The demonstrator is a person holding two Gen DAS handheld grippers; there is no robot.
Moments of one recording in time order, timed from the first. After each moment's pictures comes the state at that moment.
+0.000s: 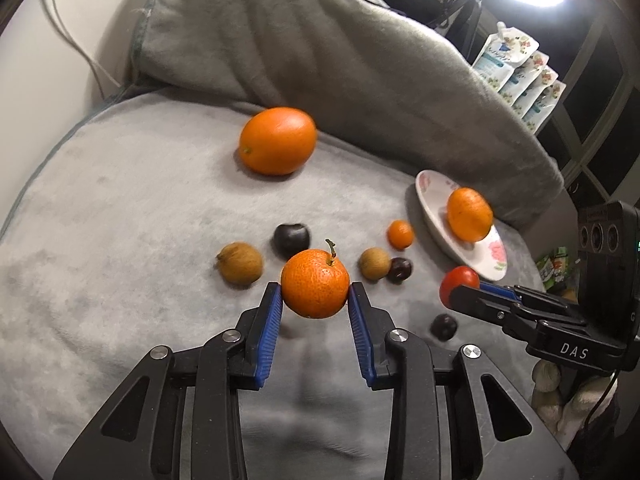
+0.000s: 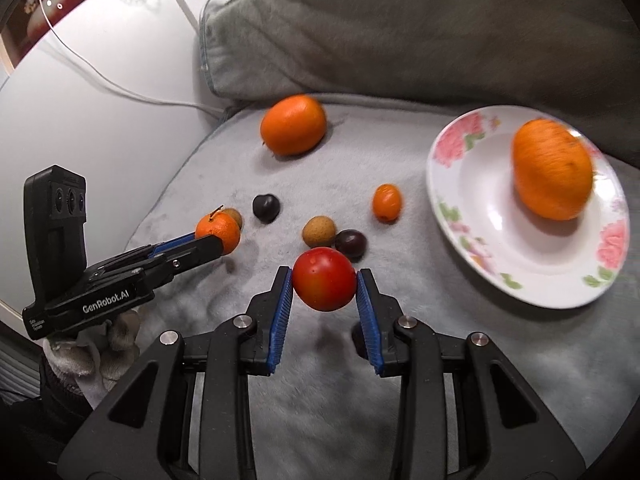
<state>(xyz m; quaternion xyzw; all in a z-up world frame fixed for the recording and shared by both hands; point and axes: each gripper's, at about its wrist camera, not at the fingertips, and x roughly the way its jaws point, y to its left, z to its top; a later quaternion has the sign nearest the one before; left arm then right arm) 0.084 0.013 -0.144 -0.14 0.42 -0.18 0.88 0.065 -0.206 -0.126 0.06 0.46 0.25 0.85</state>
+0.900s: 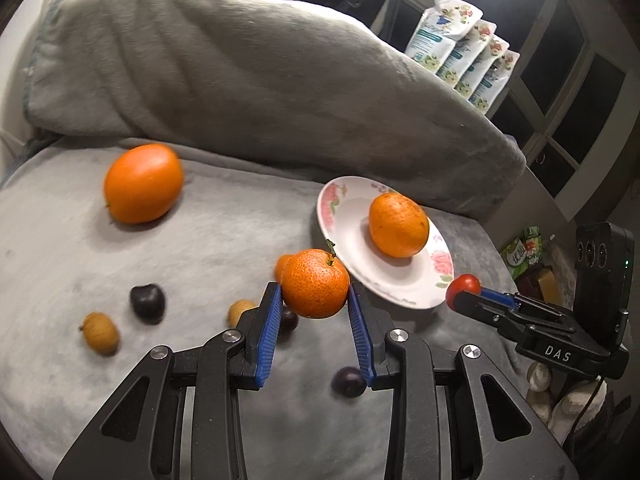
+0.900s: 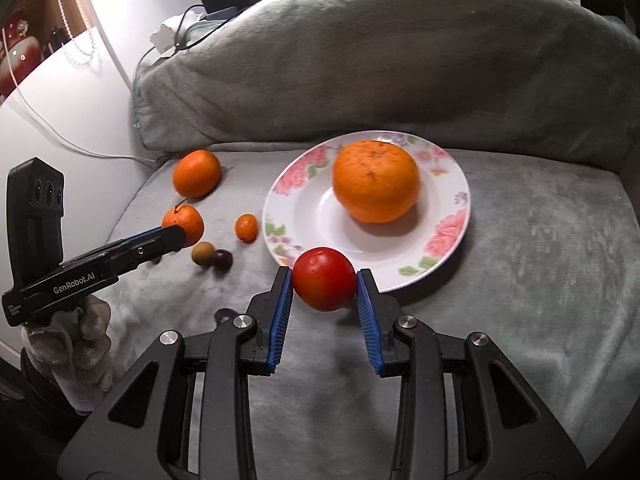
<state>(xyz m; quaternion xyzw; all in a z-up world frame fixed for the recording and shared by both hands) 0.107 -0.073 -0.122 -0.10 0.41 -0.26 0.87 0.053 -0.313 -0.108 0.08 0.42 0.15 0.89</state>
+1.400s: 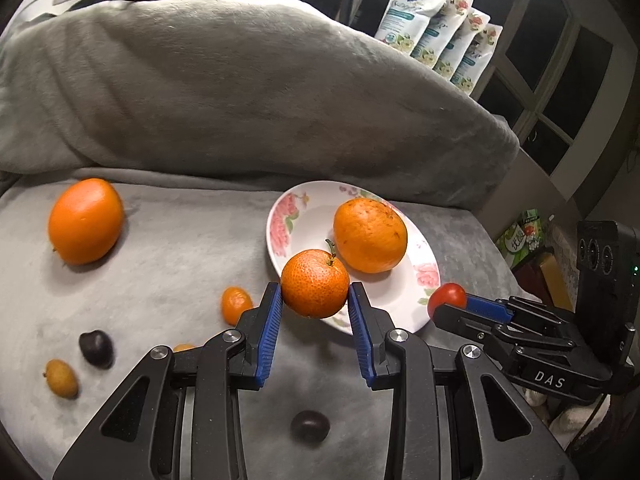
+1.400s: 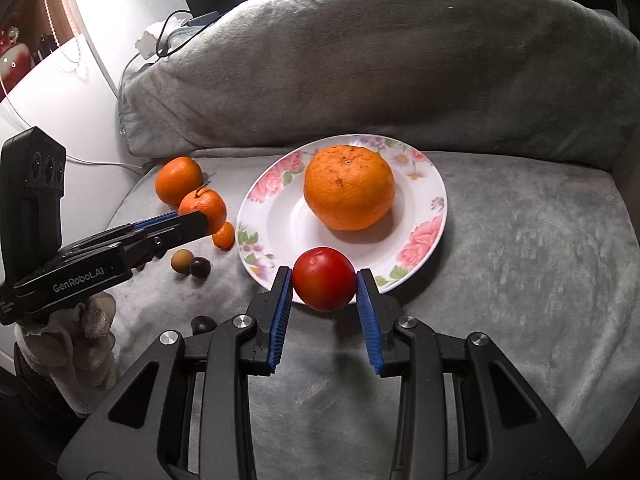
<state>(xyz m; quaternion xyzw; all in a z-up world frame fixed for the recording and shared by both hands) 0.123 -0.118 -0.117 -0.06 0.41 -0.28 0.87 0.061 -0.325 -0.111 0.08 0.42 0.13 0.89</state>
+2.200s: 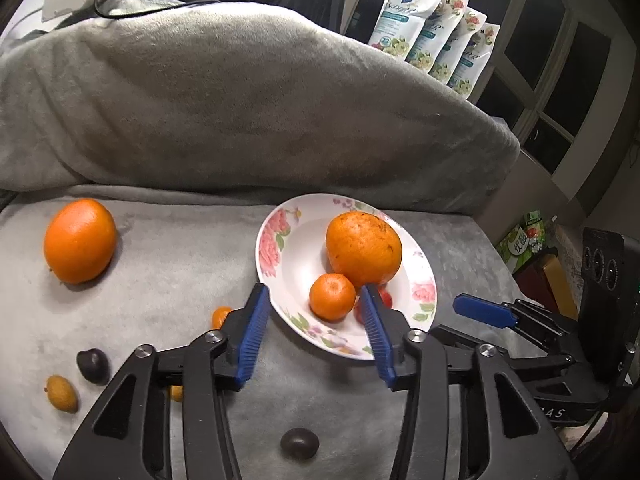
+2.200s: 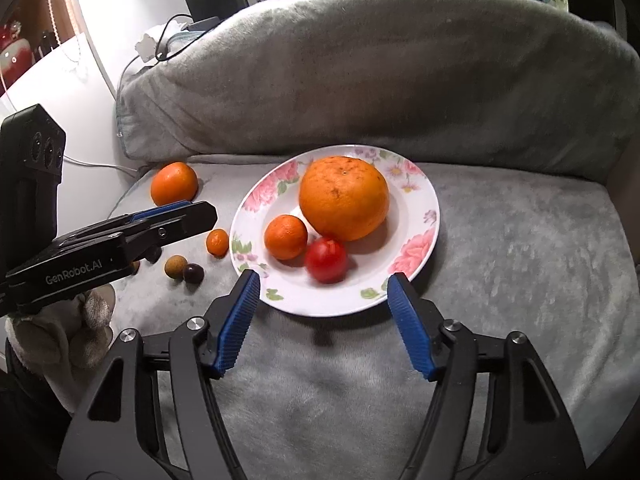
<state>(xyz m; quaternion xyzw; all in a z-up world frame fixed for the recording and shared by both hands) 0.127 -0.128 -0.107 -0.05 0.39 -0.28 0.87 0.059 -0.323 -0.107 0.06 0.41 0.12 0.90</state>
